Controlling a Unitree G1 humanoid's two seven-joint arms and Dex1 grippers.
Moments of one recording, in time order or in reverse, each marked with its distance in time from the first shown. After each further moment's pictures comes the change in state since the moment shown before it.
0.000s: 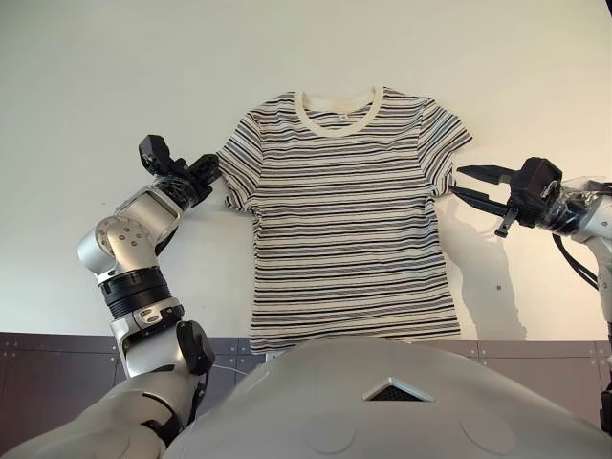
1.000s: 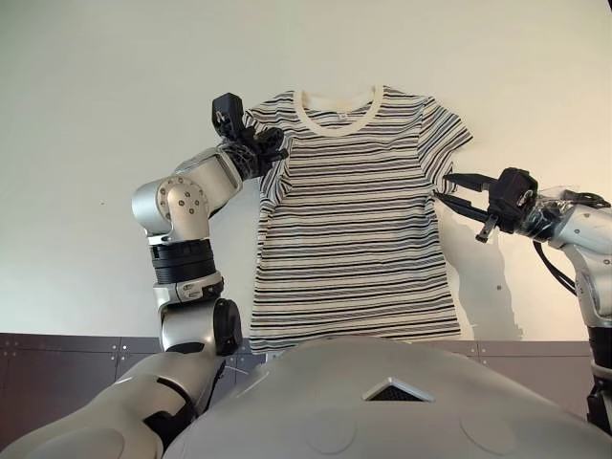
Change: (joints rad) left arm -0.153 -0.145 -0.257 -0.129 0.079 0.087 0.071; right arm 0.015 0.054 0.063 0.014 -0.057 -0.028 -0.059
